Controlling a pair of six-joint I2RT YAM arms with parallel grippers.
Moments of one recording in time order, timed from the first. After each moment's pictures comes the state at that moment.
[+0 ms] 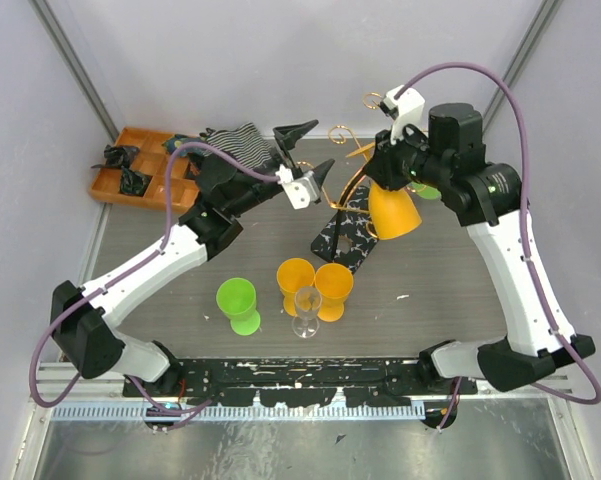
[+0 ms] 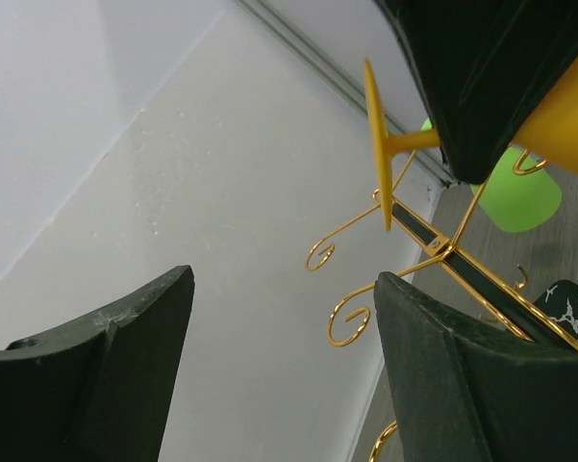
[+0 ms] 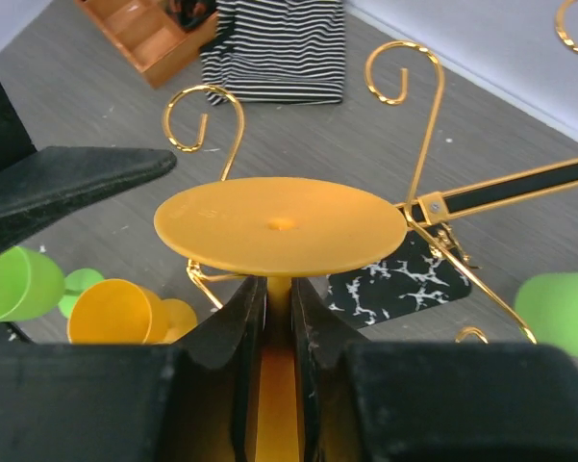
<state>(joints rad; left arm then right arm) -0.76 1.43 1.27 0.42 0.36 0.83 0.37 1.30 1.79 -0.91 -0.25 -0.08</state>
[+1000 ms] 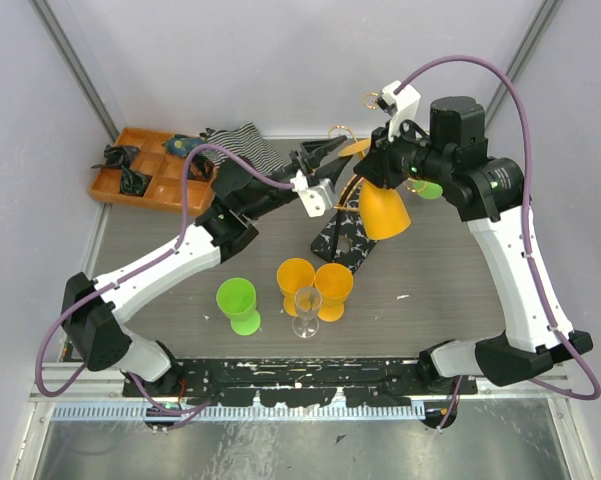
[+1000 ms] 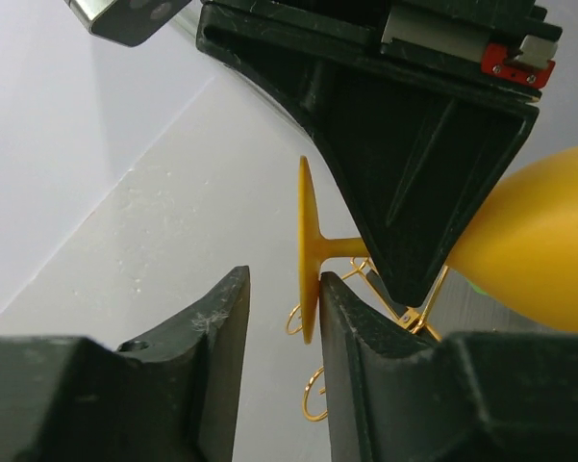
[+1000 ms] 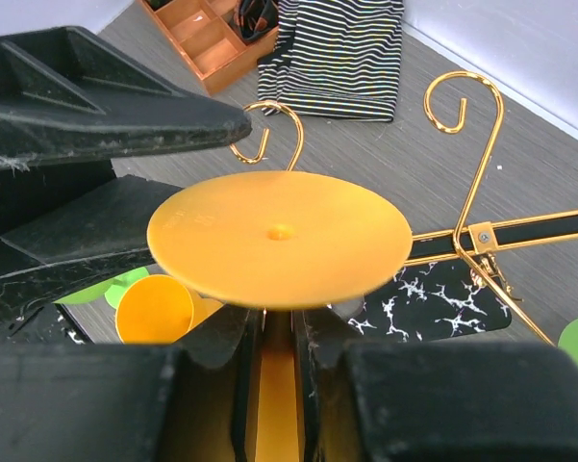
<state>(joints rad) -0.85 1.49 1.33 0.49 0.36 0.81 0.37 1.35 1.87 -0.94 -0.40 -0.07</state>
